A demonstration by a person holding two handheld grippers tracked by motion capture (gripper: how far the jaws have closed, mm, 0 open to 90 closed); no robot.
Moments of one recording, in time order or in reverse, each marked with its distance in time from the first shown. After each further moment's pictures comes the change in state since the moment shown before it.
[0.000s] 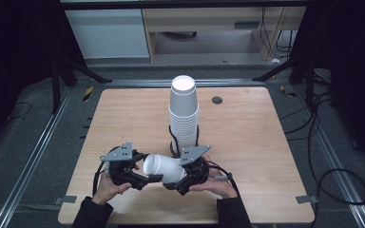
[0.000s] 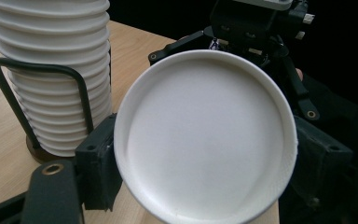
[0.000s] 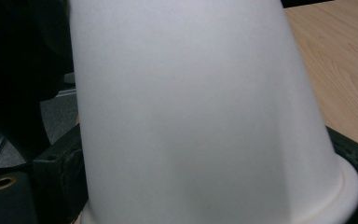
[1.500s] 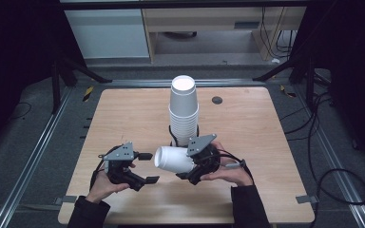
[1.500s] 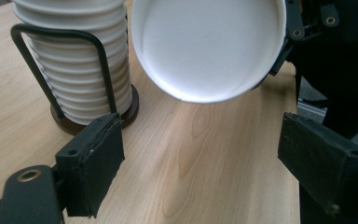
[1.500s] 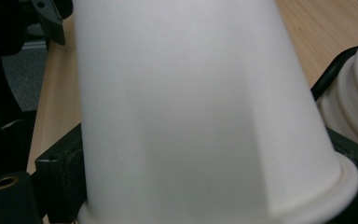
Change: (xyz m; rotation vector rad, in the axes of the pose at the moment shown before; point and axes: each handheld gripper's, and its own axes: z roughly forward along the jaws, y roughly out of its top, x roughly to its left) left arm 0.005 -0.003 -0.002 0.132 0.058 0.022; right arm -0.016 0.025 -0.038 0.186 -0.103 -0.107
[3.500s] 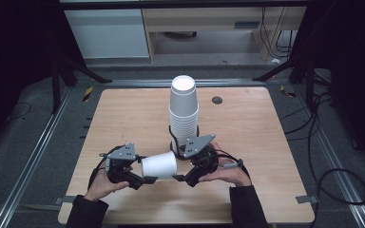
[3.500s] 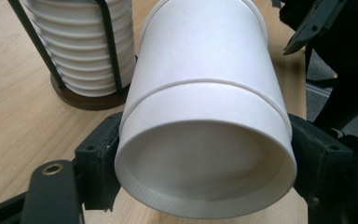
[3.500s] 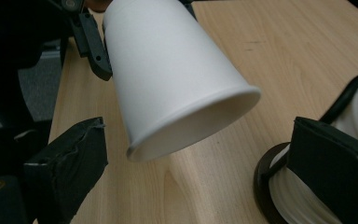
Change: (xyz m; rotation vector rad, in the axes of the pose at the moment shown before) left arm 0.010 -0.007 0.000 0.079 -0.001 -0.013; right arm 0.005 0.004 -0.002 -0.065 0.025 0.015
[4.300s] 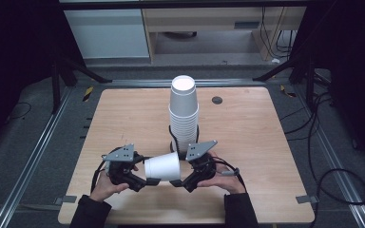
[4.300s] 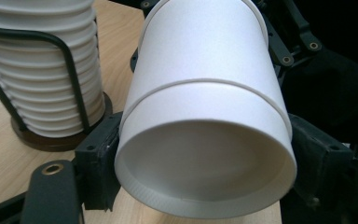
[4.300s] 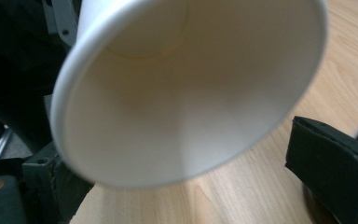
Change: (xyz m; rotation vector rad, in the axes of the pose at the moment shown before) left arm -0.006 0.000 0.006 -0.131 -0.129 0.029; right arm 0.006 -0.025 0.023 -0.104 0.096 0.104
